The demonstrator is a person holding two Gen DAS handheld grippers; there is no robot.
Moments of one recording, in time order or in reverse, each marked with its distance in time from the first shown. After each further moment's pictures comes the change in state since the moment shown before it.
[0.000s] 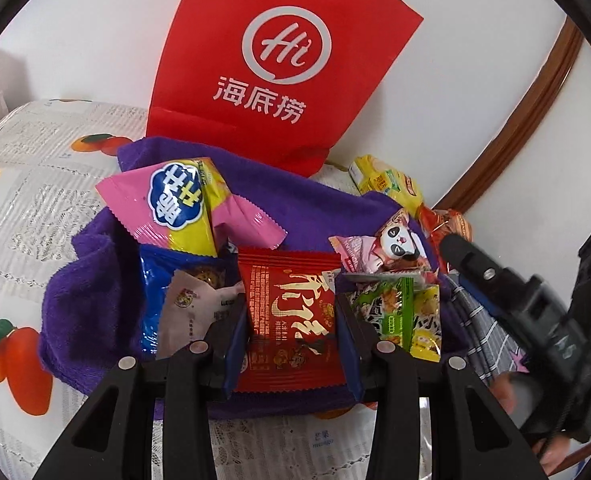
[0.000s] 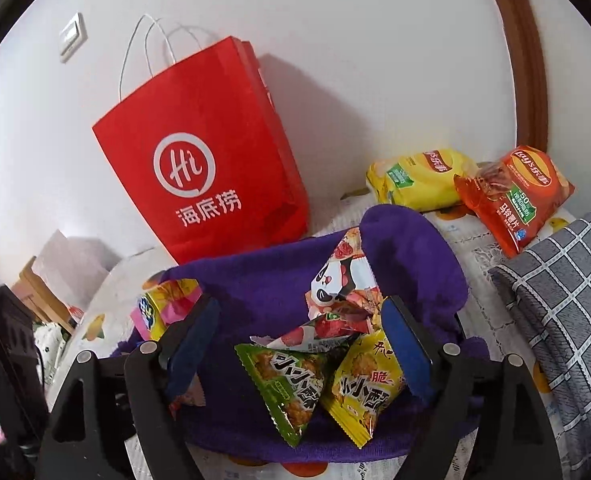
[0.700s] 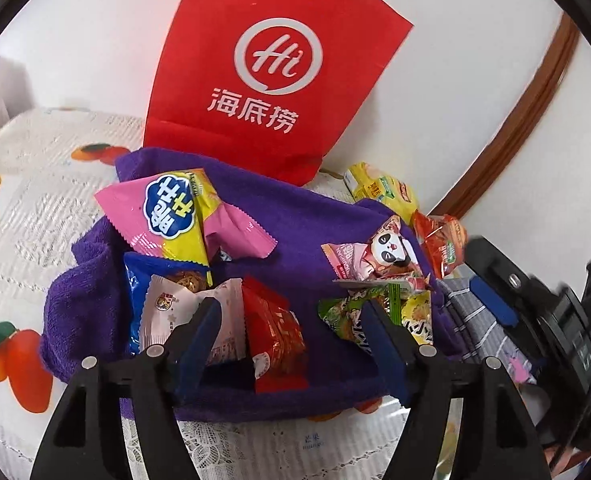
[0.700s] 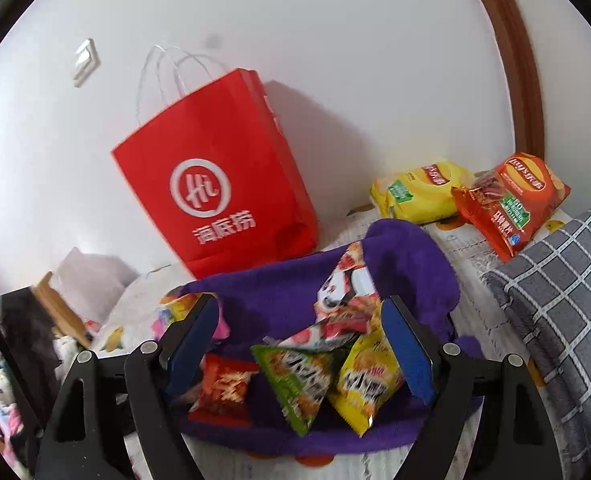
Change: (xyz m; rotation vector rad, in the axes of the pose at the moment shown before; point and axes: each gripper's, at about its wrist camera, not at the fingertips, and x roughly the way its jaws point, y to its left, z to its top) left arm -0.010 -0.003 0.003 -0.009 -0.030 -0.014; right arm -0.032 -0.005 -0.004 0.022 -0.053 0.067
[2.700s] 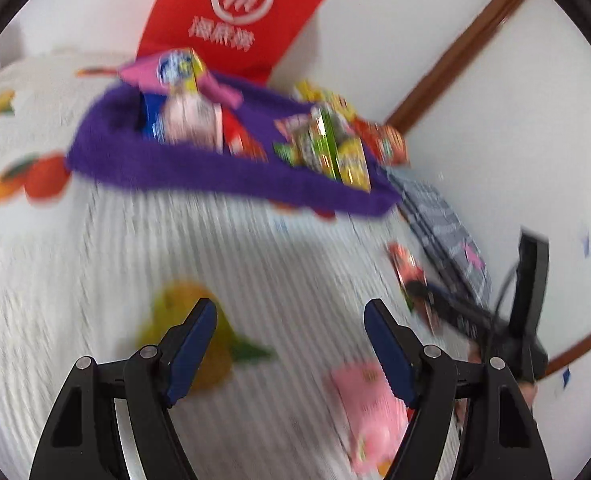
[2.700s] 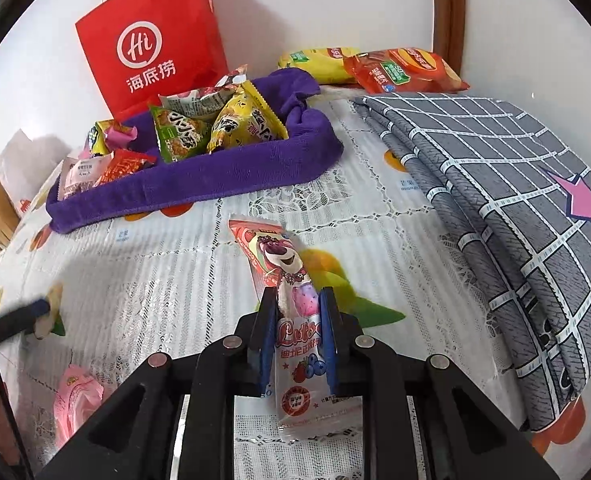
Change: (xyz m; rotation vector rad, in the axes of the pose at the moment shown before) left arm -0.072 0.009 -0.118 0.095 0.205 -0.169; right arm -0.072 -0.054 -0.115 -0.089 0.309 -0.318
